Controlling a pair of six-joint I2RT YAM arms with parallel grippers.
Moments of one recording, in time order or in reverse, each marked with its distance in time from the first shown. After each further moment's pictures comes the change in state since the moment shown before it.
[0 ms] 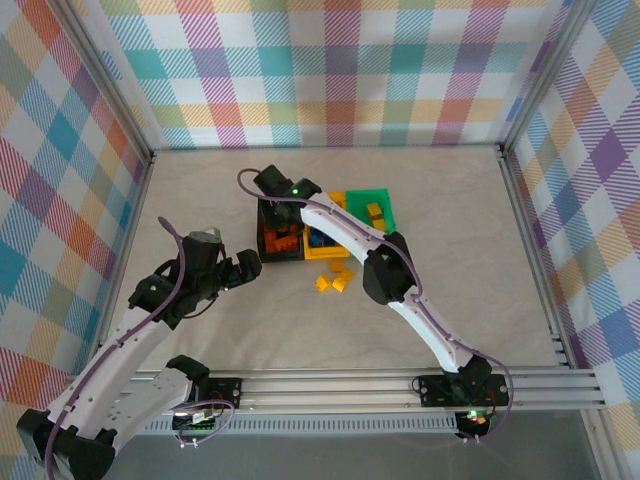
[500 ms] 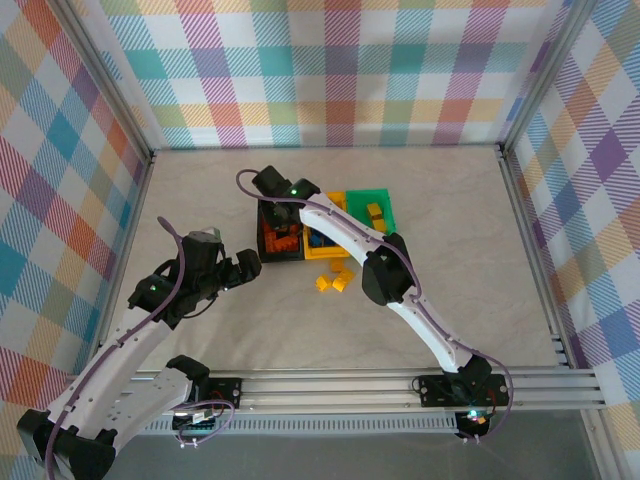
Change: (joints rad) left arm 0.004 0.000 0.000 0.000 0.004 0.000; right arm 0.003 0.004 0.023 -0.021 0.039 -0.003
